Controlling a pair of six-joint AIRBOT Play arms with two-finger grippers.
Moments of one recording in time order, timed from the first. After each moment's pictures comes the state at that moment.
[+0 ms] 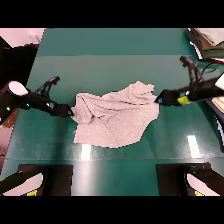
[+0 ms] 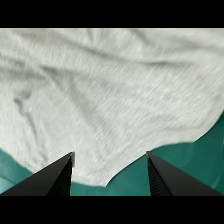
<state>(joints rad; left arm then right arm) 0.02 -1.19 0.87 0.99 -1.20 -1.13 0.10 -1.01 1.03 -1.09 1.28 1.53</state>
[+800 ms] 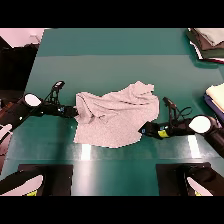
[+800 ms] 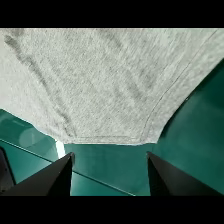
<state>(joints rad) -0.08 -1.19 0.73 0.91 -0.86 -1.12 0.34 -0.81 0.53 -0.93 1.00 1.82</state>
